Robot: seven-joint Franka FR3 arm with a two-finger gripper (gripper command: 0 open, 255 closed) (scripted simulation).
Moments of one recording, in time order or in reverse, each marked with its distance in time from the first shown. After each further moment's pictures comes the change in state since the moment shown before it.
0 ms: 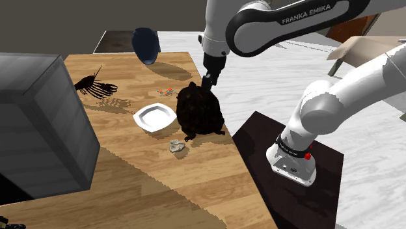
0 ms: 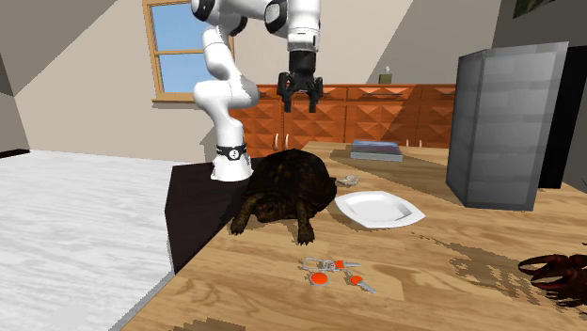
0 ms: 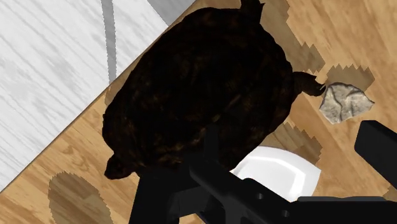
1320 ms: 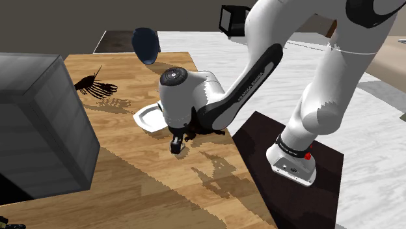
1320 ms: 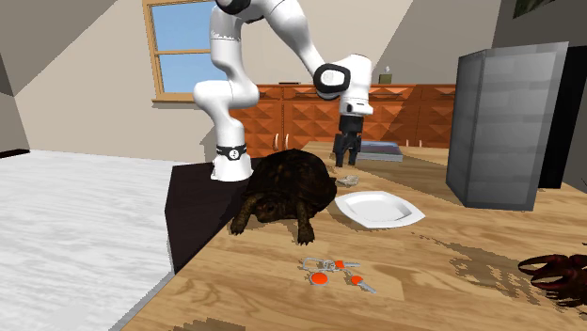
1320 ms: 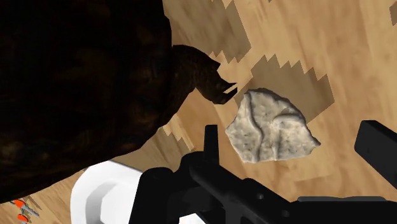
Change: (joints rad) arm 0.039 0.659 0.295 0.138 -0.433 0.384 0.447
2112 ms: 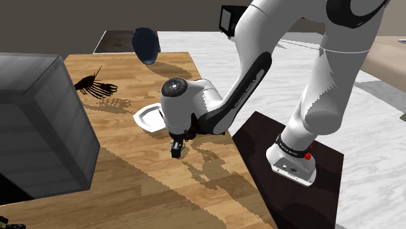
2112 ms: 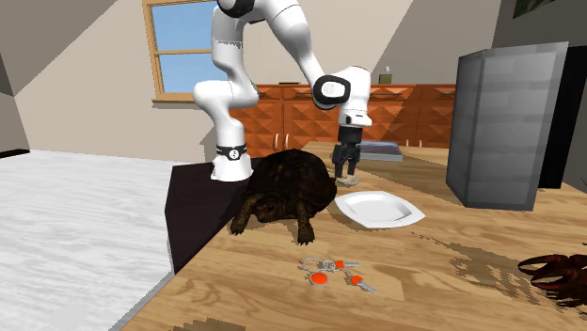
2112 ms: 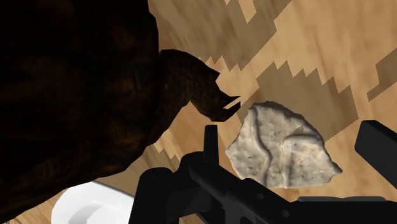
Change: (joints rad) arm 0.013 0.090 -0.036 -0.002 -0.113 0.066 0.079
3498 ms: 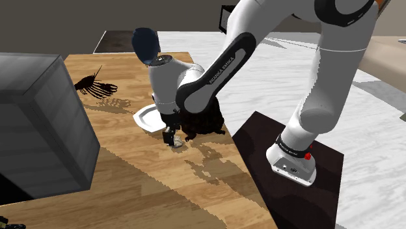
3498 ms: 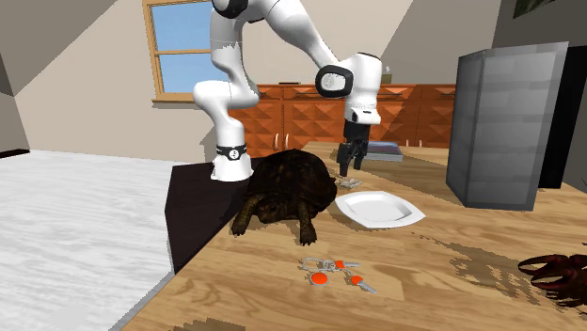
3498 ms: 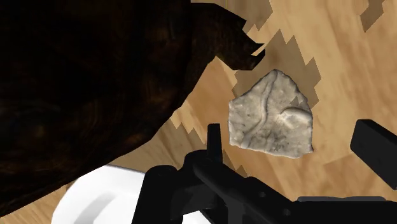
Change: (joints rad) arm -0.126 0.033 0.031 0.138 0.290 -0.125 -0.311
